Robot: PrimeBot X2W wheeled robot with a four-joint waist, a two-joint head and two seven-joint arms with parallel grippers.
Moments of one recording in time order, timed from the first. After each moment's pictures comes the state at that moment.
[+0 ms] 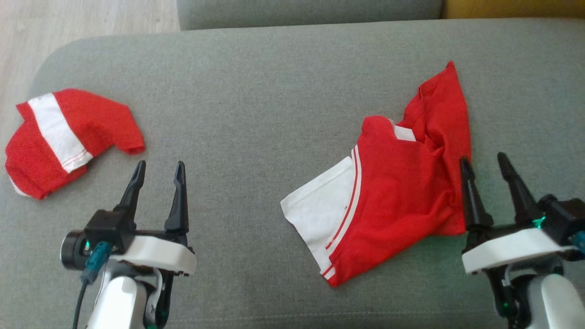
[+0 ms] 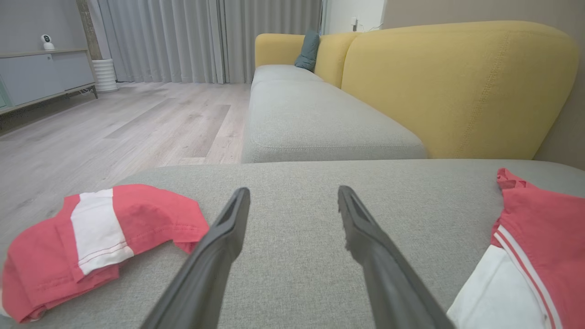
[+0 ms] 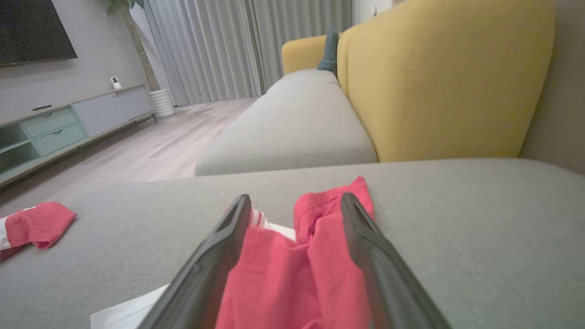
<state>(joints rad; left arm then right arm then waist) -0.10 0.11 -0.18 0.17 -0.17 0.05 -0.25 -0.01 -0.08 0.00 -0.02 0.21 0.13 -0.01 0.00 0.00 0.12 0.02</state>
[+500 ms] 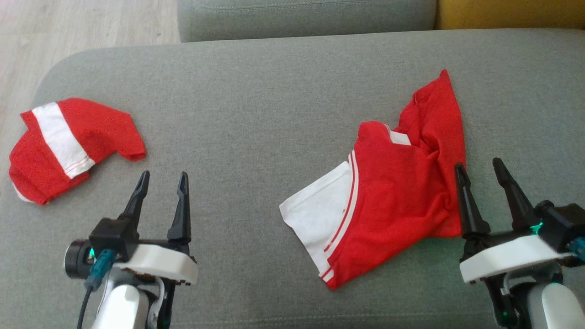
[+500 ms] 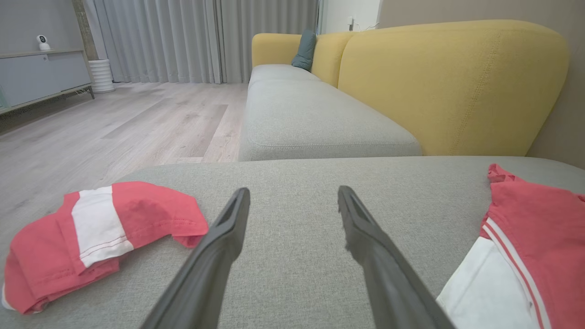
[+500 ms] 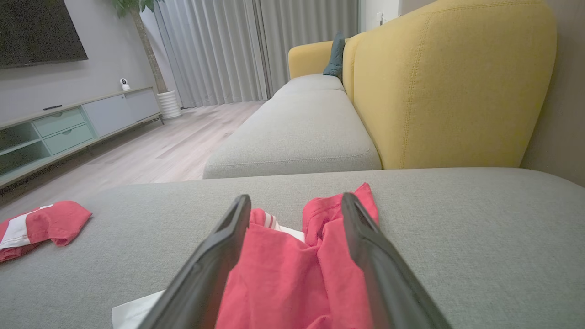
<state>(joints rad) -0.07 0.11 -0.19 0.17 -0.17 0.05 -0.25 0.03 -0.08 0.02 -0.09 0.20 0.13 0.04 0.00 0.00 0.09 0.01</state>
